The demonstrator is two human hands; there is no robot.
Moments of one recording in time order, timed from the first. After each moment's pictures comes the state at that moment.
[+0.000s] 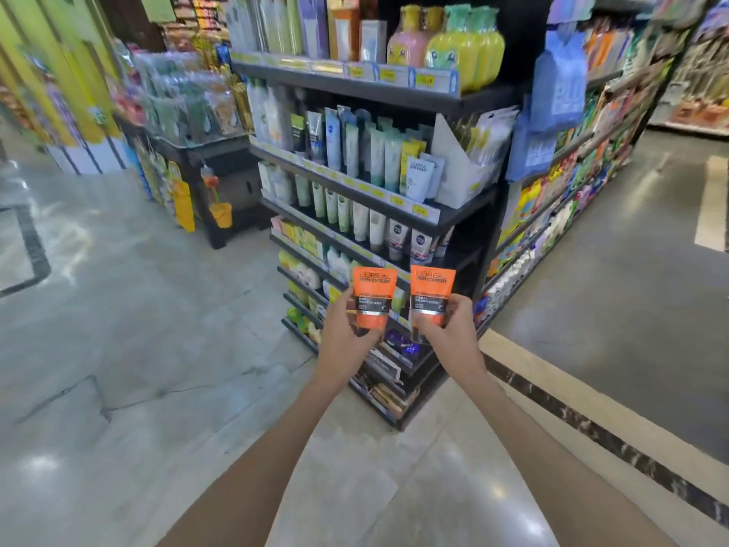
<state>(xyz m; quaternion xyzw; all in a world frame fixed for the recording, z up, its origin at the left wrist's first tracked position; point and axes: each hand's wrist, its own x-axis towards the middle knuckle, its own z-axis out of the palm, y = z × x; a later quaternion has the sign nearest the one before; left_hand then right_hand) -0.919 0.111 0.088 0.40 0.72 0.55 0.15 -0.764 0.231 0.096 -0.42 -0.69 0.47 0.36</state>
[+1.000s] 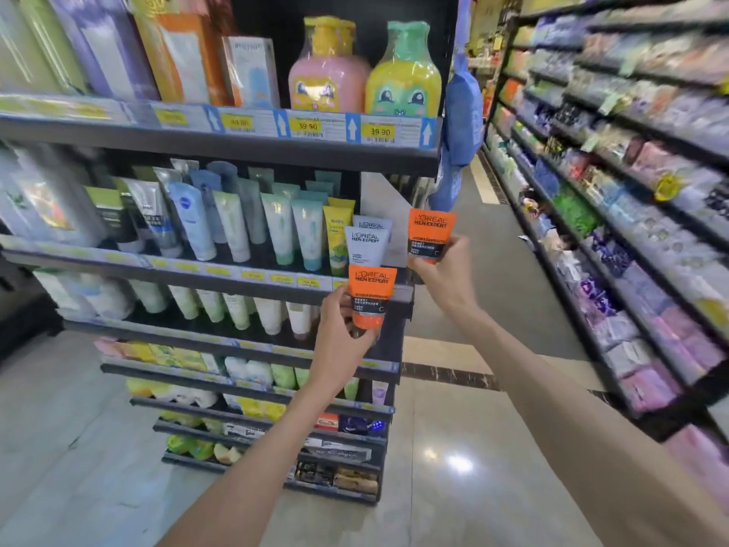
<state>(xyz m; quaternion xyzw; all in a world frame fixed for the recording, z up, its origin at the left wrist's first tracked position) -1.111 0.389 0.118 0.58 0.54 0.52 0.31 -0.919 0.491 0.175 -0.59 -0.56 0.27 0.52</state>
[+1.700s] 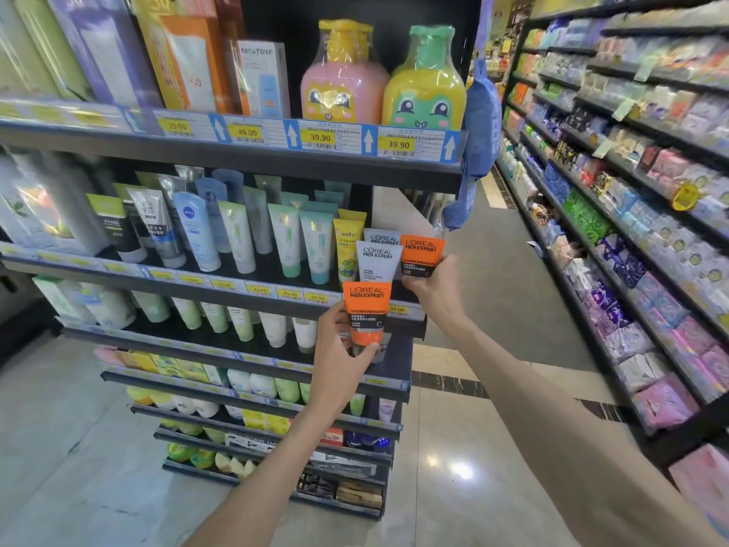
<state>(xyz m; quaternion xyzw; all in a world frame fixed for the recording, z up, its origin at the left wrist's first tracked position) -1.129 0.407 0.102 0.55 0.54 0.55 0.31 -0.950 0.526 0.159 -0.61 -0.58 0.26 0.47</state>
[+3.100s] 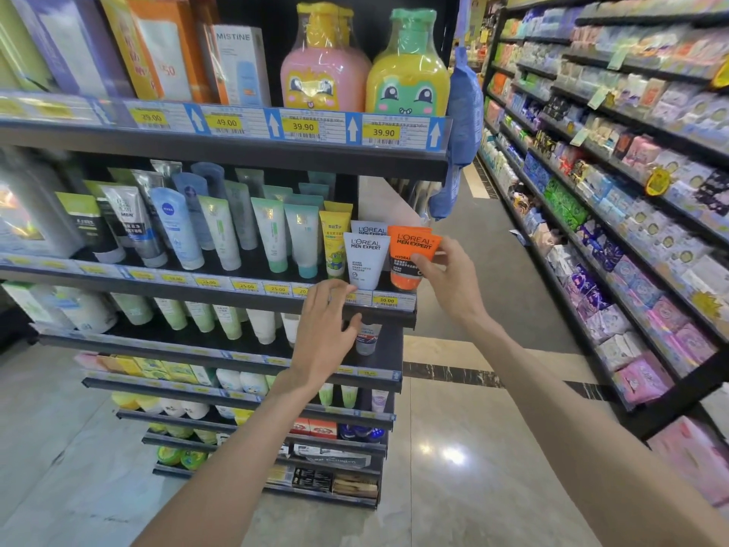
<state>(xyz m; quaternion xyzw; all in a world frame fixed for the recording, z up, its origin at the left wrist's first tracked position) -1.150 0.443 0.114 0.74 0.56 0.38 0.04 -0.925 0.487 0.185 -0.55 -0.64 0.23 0.49</state>
